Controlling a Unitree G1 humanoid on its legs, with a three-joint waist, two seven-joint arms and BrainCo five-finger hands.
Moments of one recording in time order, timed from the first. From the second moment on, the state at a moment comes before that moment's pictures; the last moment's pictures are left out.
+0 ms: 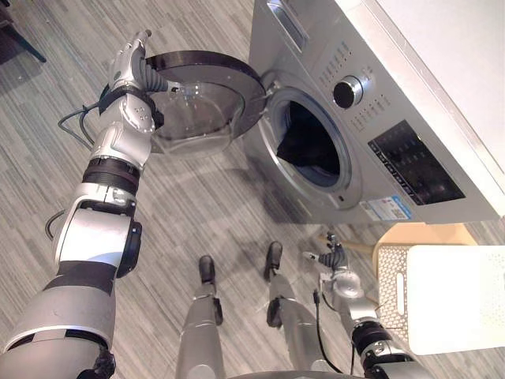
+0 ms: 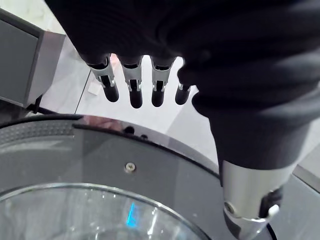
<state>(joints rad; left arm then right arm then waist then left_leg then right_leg) -1.20 0.56 -0.21 0.94 0.50 0.10 0.15 -0.26 -0.03 -0.03 0.80 0.01 -0.08 -0.23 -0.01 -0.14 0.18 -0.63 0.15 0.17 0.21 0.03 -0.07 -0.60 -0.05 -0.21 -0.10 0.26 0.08</state>
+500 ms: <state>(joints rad) -1.20 0.57 -0.31 0.94 0.52 0.04 0.13 -0.37 -0.05 -0.03 0.81 0.03 -0.06 -0.21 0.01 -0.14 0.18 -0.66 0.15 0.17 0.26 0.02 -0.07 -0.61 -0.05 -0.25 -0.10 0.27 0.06</state>
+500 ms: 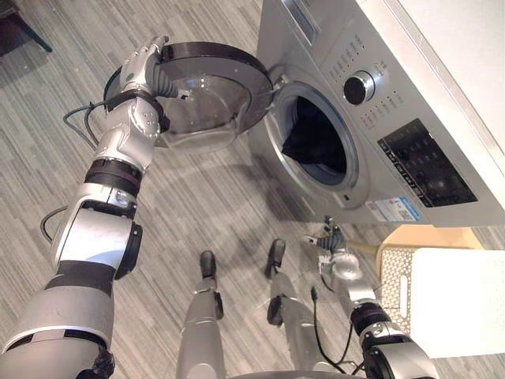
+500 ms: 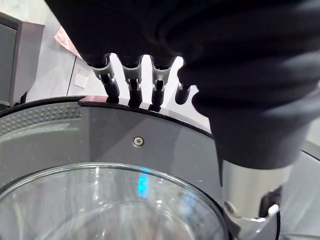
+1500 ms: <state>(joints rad) -0.51 0.12 -0.40 0.67 -0.04 -0.02 0.16 -0.31 0.00 -0.09 0.79 0.00 0.00 -0.19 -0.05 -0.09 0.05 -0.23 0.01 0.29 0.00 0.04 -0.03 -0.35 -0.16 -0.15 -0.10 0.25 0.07</state>
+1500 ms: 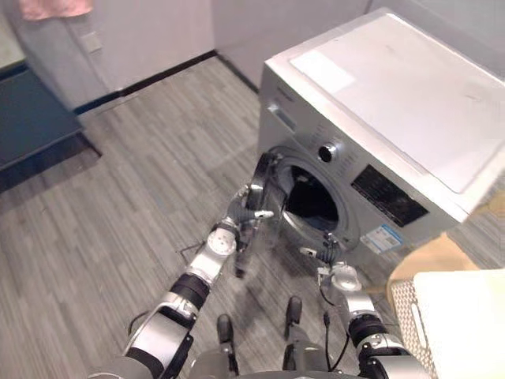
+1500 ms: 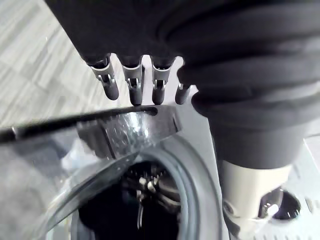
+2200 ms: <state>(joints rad) -0.71 -0.13 -0.73 0.49 -0.34 -0.09 0.15 -0.03 0.03 -0.45 0.83 -0.09 0.07 -0.26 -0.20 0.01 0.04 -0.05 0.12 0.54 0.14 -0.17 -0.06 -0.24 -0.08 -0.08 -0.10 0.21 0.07</state>
